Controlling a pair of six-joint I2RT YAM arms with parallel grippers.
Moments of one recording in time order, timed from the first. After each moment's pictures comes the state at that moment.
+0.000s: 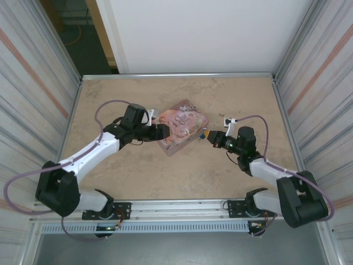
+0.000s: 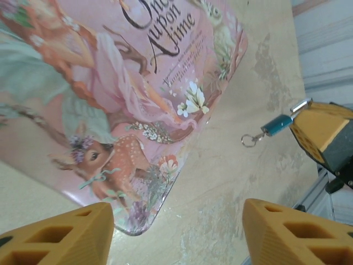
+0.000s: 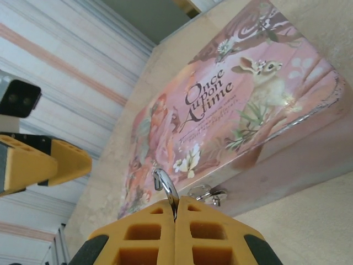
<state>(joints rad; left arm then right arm) -0.51 1.31 0.93 -0.40 0.42 -0.58 0.30 1.16 0.33 0.56 -0.56 0.71</state>
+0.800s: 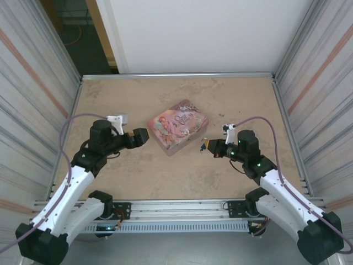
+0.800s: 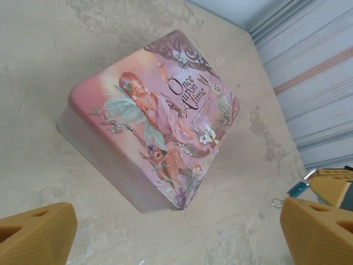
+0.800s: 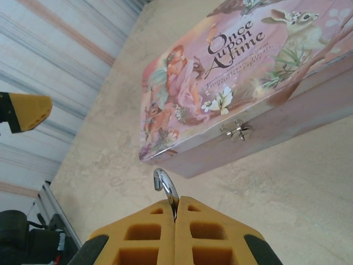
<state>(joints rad) -0.32 0.80 0.69 -0.40 0.36 -0.53 0.45 0.77 0.45 -0.11 -0.42 0.59</state>
